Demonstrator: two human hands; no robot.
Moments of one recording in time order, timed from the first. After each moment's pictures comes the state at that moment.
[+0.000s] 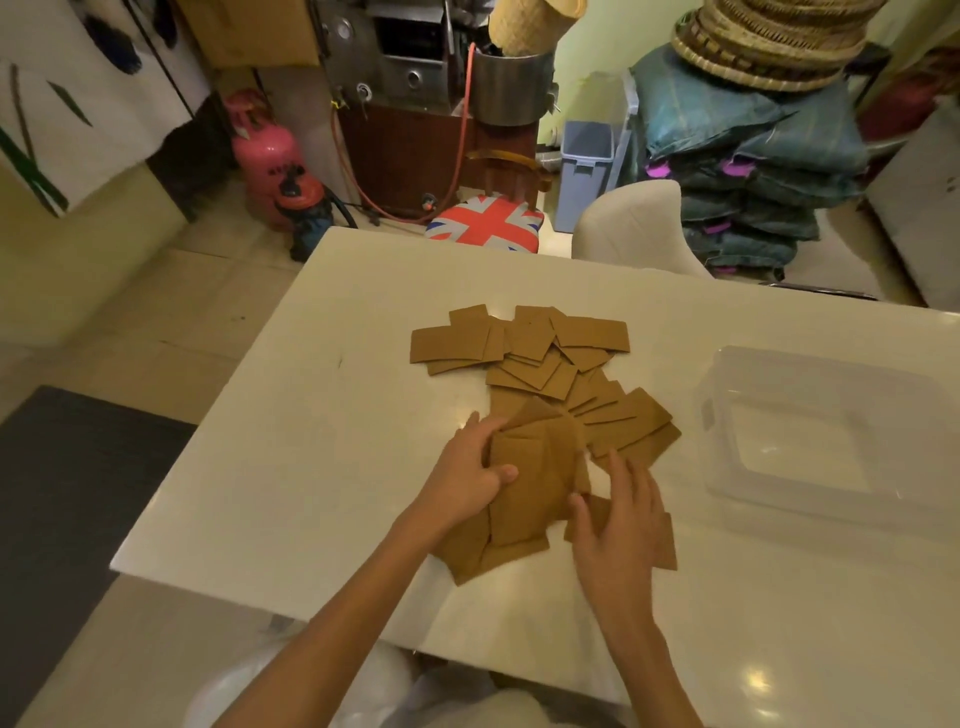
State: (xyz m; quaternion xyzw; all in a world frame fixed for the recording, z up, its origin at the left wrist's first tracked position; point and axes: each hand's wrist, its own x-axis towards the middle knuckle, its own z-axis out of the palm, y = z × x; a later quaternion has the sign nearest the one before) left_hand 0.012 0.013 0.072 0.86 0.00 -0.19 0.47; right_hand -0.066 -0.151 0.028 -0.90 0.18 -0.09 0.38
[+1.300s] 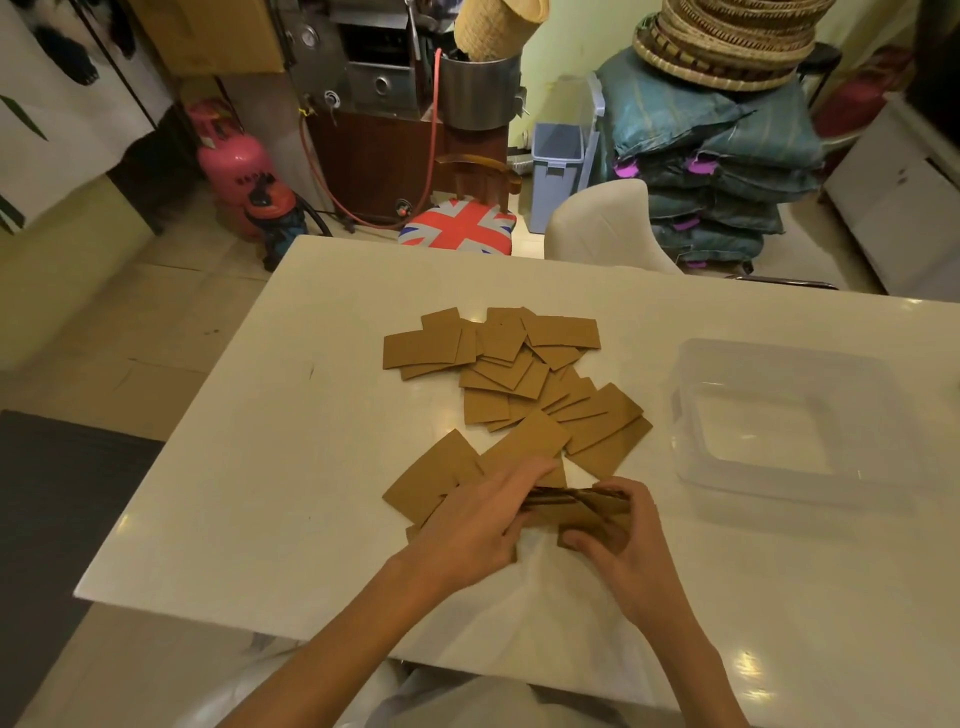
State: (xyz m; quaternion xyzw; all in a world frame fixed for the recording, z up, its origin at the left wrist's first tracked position) left_hand -0.031 -0.008 0.074 0.89 -0.29 -0.09 0.33; right_hand -0.085 -0.206 0.032 -0.82 0.10 0.00 0.56
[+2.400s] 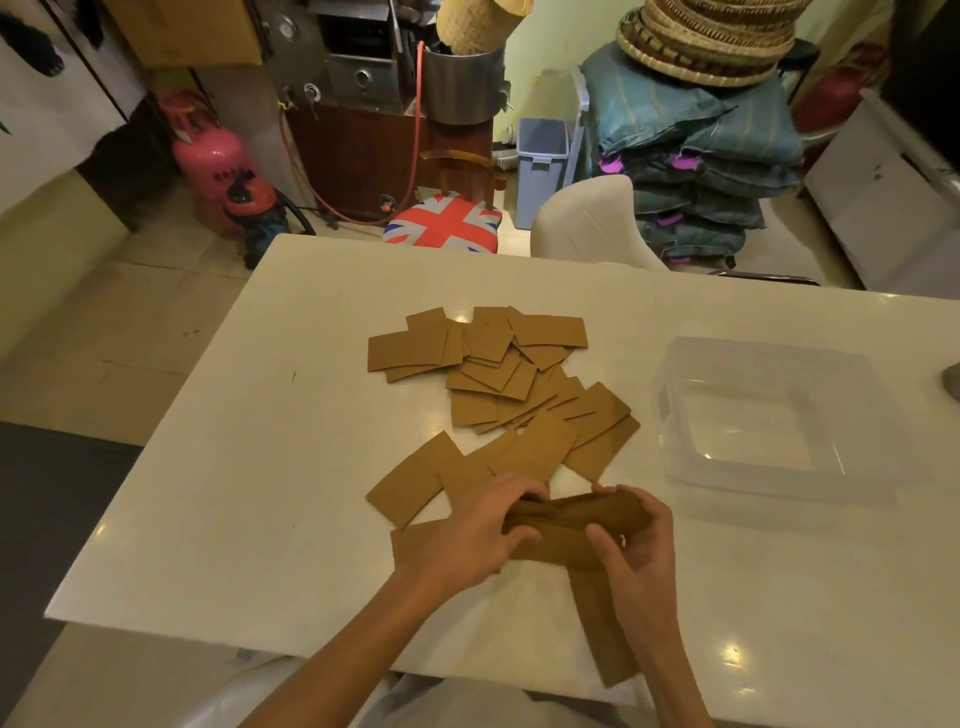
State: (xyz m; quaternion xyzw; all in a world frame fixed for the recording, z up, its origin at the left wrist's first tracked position) left_hand -0.025 -0.022 0.040 0.85 -0.23 -0.18 0.45; right_hand -0.100 -0.203 0.024 -0.70 0.17 -0.11 0.69
